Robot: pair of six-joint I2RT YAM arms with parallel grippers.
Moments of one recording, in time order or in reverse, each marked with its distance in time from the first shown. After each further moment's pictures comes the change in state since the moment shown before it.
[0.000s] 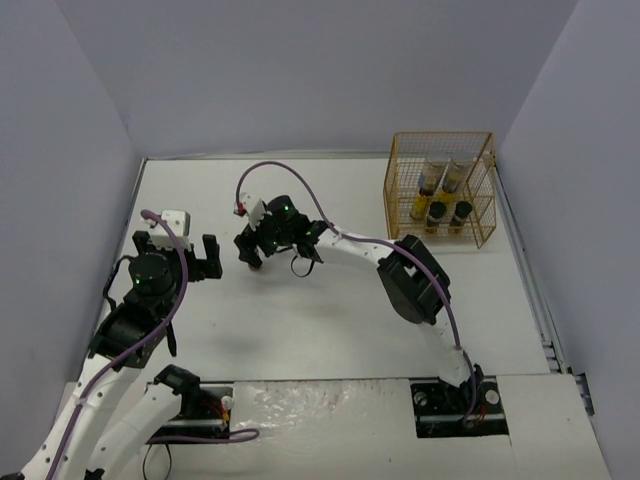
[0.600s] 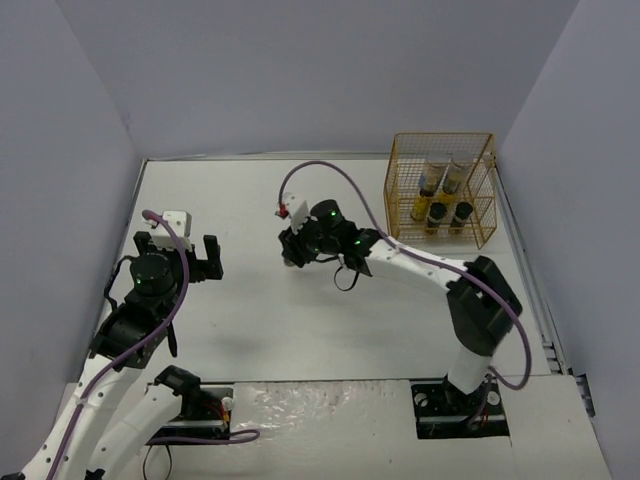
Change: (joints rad) left arm 0.000 0.005 0.000 0.000 0.001 0.000; right arm -0.042 -0.375 -0.382 -0.046 0.085 0.000
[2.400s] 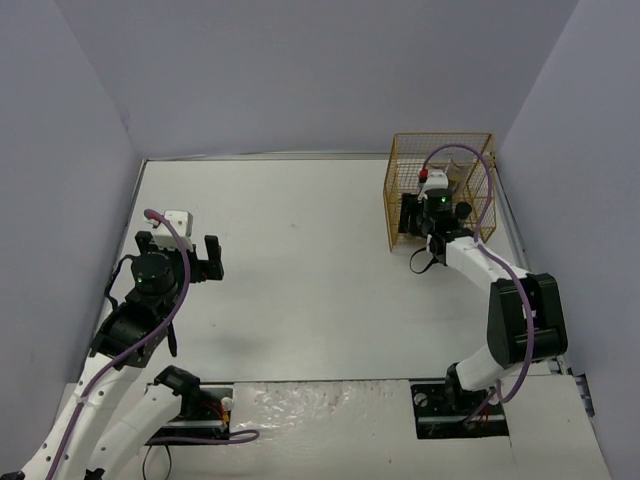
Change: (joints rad) left arm 0.000 0.008 0.000 -0.004 0.011 0.000; right arm -0.648 -0.267 -0.355 0.082 0.322 0.218
